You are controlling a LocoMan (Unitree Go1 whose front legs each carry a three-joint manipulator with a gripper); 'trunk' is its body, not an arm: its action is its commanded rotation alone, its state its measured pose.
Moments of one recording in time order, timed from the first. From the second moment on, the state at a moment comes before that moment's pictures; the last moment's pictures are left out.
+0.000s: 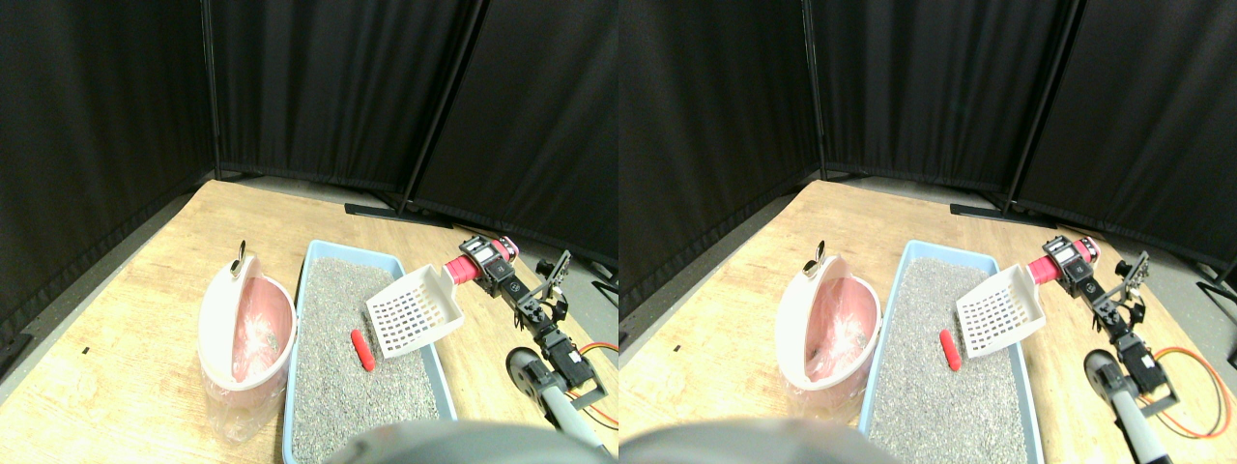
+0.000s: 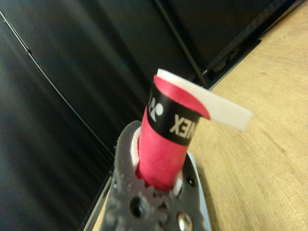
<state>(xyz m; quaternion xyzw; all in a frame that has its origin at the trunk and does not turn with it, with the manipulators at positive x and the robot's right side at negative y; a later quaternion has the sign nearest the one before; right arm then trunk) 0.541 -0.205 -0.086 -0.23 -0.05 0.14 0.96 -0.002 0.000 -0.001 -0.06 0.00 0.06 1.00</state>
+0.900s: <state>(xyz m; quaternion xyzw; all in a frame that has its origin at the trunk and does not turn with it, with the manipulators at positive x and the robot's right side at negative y) 0.550 -0.200 -0.091 -0.31 -0.08 0.21 0.92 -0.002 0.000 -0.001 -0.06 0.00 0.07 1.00</state>
